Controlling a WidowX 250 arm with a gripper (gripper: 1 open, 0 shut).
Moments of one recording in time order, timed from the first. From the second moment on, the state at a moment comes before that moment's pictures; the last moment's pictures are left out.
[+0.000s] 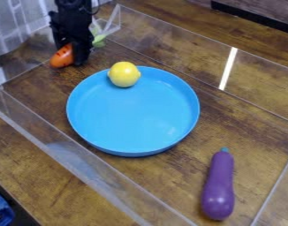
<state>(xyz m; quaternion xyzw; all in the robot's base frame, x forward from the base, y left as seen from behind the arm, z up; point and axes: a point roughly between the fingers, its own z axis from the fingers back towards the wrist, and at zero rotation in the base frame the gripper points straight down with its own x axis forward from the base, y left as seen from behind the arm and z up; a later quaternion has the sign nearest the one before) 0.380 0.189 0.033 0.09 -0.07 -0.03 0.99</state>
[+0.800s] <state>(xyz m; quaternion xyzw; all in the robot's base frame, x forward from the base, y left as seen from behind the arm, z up) 0.381 0.188 0.027 0.11 -0.06 -0.02 0.99</state>
